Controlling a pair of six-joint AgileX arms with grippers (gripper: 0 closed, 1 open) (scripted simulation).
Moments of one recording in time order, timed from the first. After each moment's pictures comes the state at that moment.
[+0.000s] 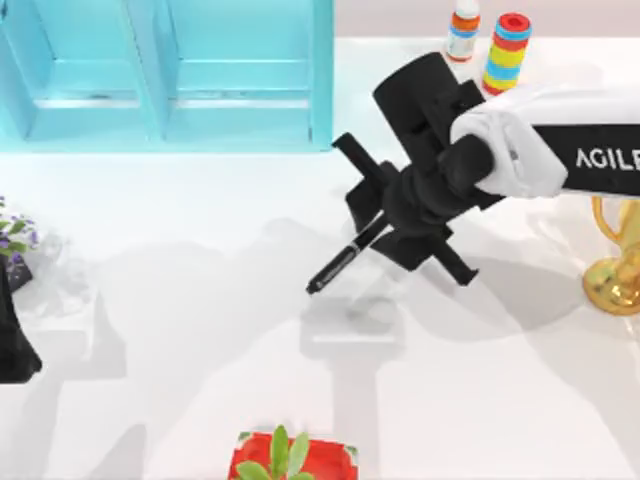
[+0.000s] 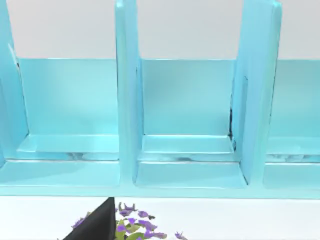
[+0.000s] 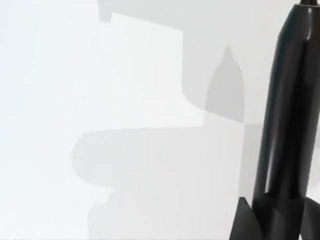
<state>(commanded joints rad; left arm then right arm) 0.00 0.00 0.00 0.00 0.00 0.00 0.57 2.06 1.38 -0.40 -0.10 1.35</state>
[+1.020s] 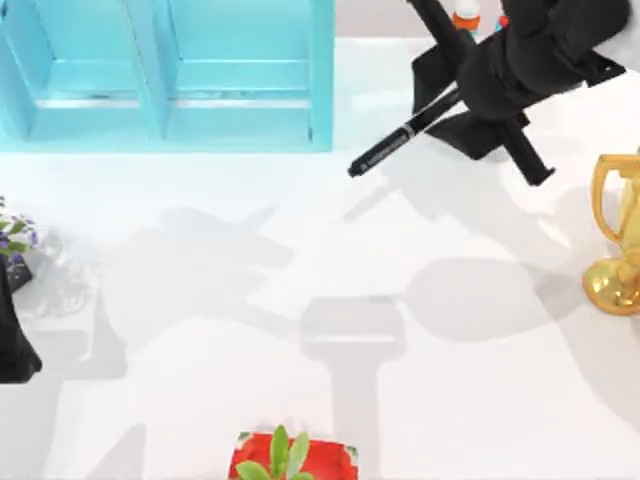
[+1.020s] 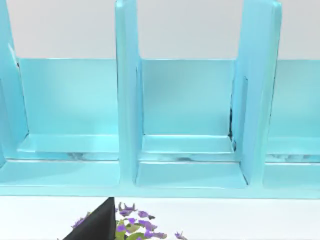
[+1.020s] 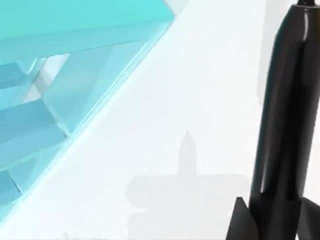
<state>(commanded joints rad) 0.00 0.00 0.00 0.00 0.00 0.00 0.46 1.83 1.55 -0.67 -0.12 1.34</state>
